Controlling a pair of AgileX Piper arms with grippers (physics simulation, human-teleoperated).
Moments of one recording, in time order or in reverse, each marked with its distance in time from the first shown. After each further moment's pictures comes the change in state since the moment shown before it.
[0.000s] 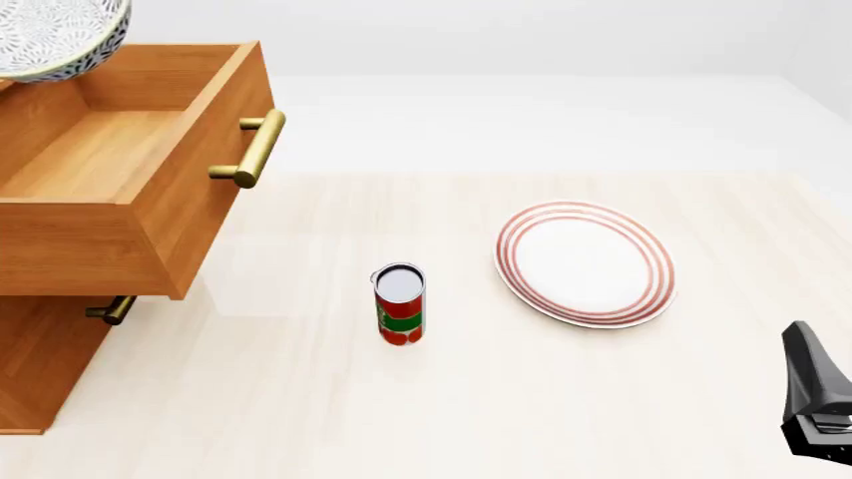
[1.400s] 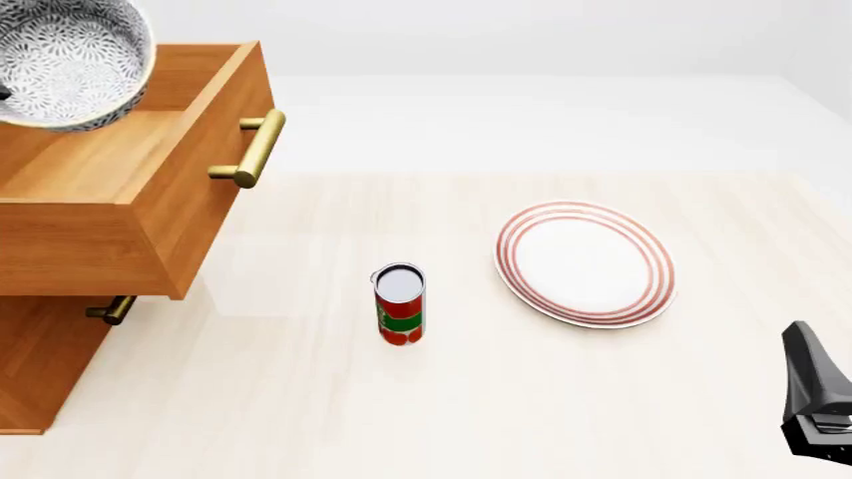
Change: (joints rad) left arm 0.088 0.113 0.085 -0.076 0.054; right arm 0.000 0.000 0.000 0.000 0.000
